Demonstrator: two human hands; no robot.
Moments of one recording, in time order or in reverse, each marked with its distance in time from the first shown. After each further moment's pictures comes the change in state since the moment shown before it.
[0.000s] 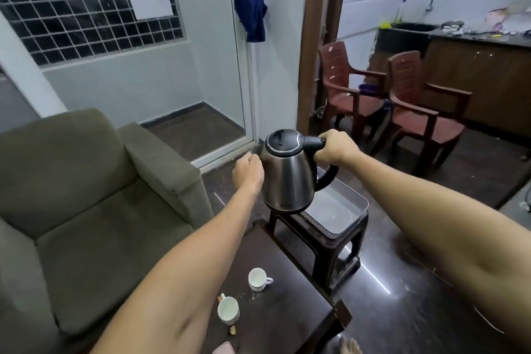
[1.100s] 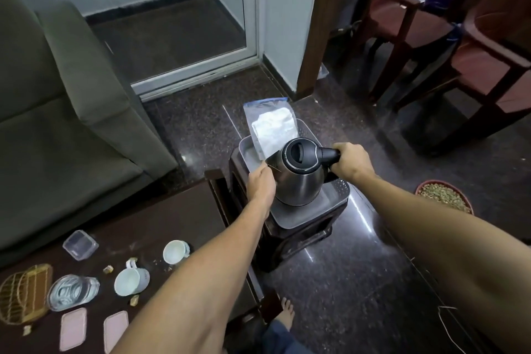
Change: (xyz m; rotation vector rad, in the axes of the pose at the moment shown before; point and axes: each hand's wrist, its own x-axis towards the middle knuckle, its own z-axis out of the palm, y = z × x) left_hand 0.085 -0.158 0.349 -0.247 -0.043 -0.511; right_hand 0.244 0.317 0.120 -0.148 -0.269 -0.032
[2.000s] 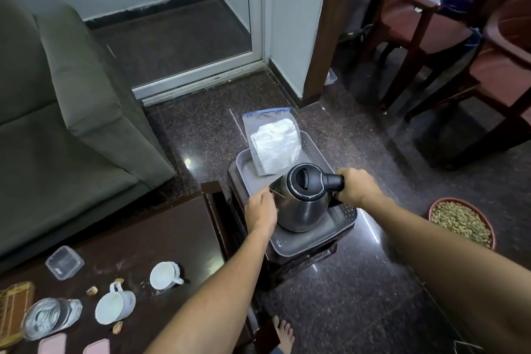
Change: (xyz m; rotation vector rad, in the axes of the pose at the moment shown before) left_hand 0.024 -0.024 0.020 0.121 0.093 0.042; right_hand 0.049 0.037 0.035 -0.160 -0.215 -0.019
